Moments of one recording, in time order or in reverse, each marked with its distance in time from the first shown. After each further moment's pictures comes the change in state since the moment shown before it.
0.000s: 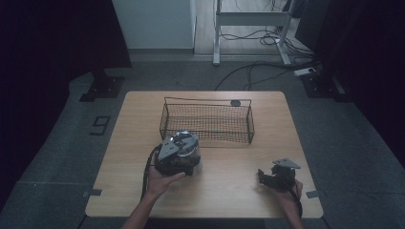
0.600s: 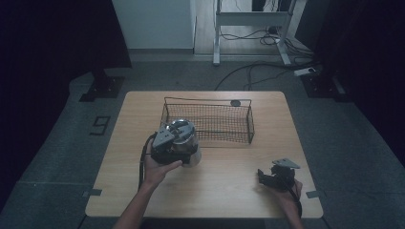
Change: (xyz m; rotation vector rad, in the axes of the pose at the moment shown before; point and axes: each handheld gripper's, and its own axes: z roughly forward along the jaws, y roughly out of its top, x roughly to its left) left arm 0.015 0.032 -0.005 -0.035 -0.001 -0.018; right arm 0.001 0.000 0.001 -0.001 0.004 -0.004
